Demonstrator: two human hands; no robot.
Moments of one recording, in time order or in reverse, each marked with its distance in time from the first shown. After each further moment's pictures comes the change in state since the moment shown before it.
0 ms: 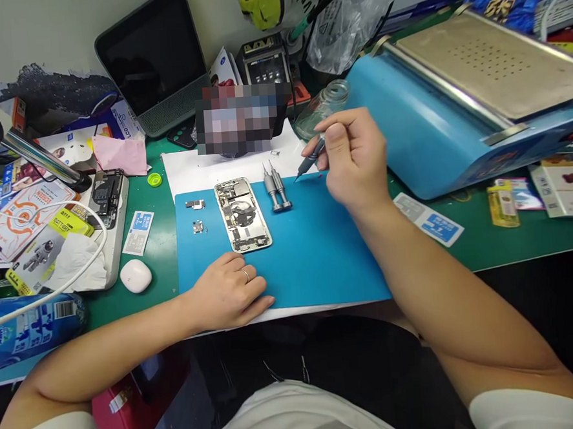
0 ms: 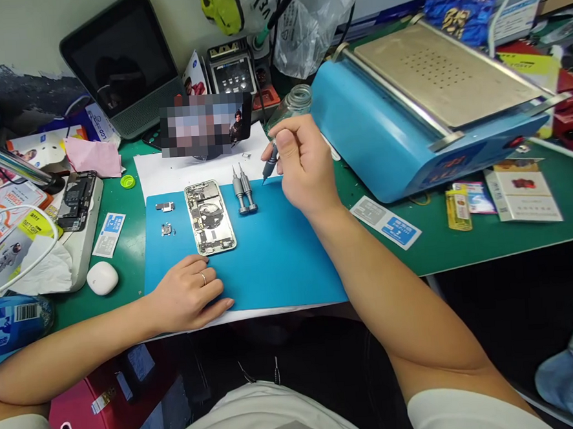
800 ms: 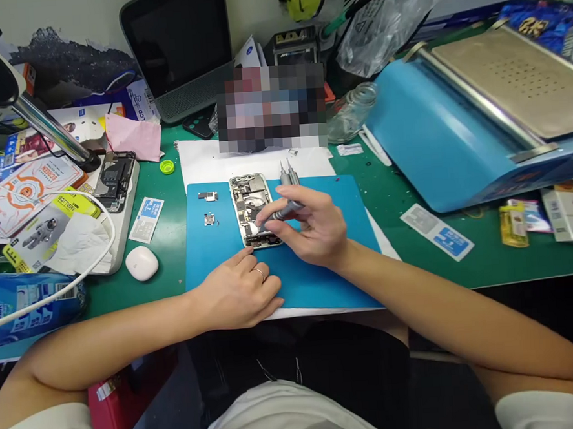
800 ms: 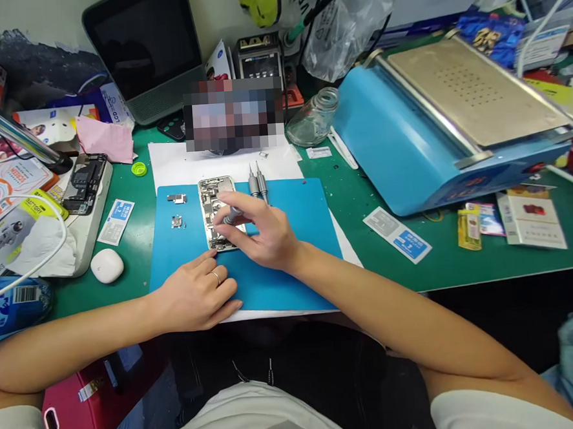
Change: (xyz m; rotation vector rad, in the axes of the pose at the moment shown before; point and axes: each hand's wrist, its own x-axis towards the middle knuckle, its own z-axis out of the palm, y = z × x) left_hand -0.003 0.011 0.002 0.141 -0.022 -0.025; right_hand -0.063 -0.038 0.053 0.397 -0.238 -0.575
